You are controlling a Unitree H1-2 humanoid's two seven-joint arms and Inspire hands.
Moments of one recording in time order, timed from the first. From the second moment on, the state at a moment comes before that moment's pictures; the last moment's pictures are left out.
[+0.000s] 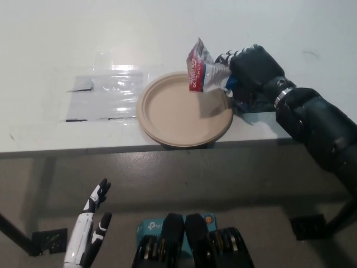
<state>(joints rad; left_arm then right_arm) 0.07 0.10 -0.02 0.08 0.28 -0.40 0.01 -1.08 -0.29 0.71 1.06 -0.85 -0.31 -0.35</state>
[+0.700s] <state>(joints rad) 0.06 0.10 -0.02 0.09 0.28 -0.40 0.01 -1.17 -0.29 0.84 1.09 -1.02 -0.30 -0.36</state>
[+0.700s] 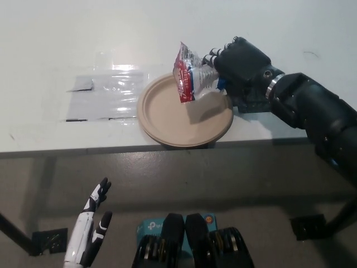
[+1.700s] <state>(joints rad) 0.05 0.10 -0.02 0.09 0.28 -0.40 0.01 -1.22 -0.27 0.96 1.20 -1.15 -0.27 -0.41</state>
